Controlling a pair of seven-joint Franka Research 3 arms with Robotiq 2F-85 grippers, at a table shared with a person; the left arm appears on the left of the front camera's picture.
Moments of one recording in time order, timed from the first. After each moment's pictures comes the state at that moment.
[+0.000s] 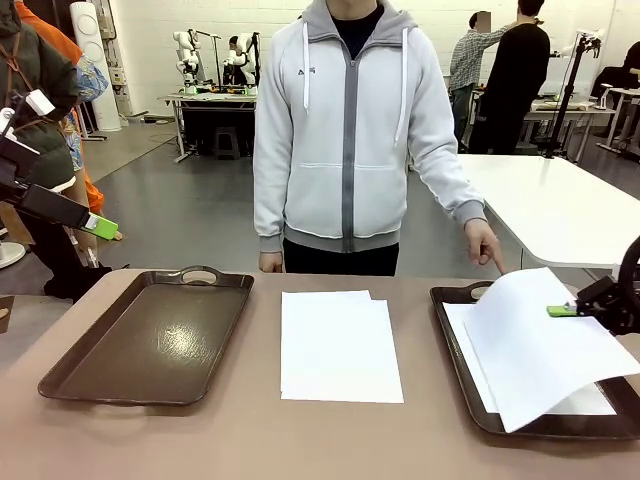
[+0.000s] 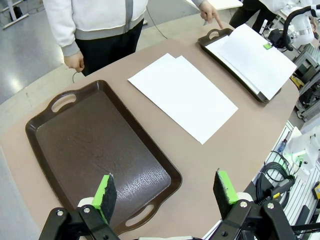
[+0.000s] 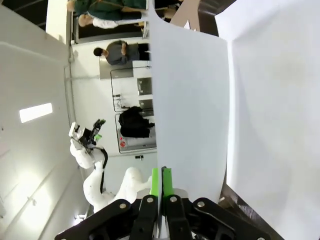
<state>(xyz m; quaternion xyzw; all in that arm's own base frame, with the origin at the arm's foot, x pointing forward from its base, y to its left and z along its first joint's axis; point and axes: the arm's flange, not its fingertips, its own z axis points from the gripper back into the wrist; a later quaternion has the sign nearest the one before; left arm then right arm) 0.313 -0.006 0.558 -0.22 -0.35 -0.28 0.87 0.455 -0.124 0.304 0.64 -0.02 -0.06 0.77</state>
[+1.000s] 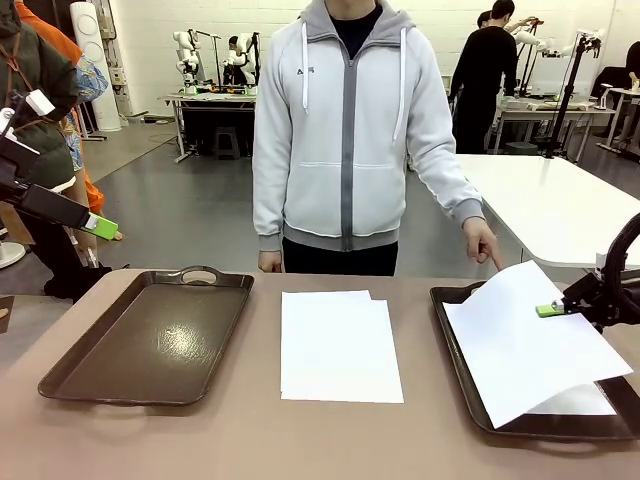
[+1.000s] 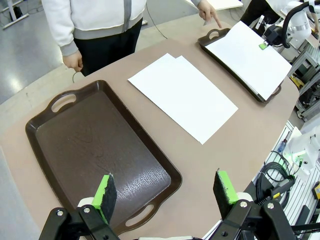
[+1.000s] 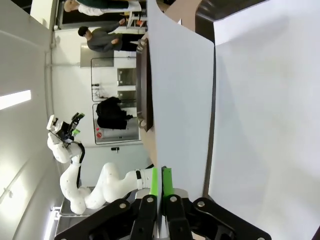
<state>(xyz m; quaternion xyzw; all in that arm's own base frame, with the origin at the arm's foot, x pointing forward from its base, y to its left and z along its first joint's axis) 0.313 -0.006 0.558 -0.22 -0.35 -0.28 0.87 0.483 -0.107 0.308 0.60 -0.03 -0.01 0.80</state>
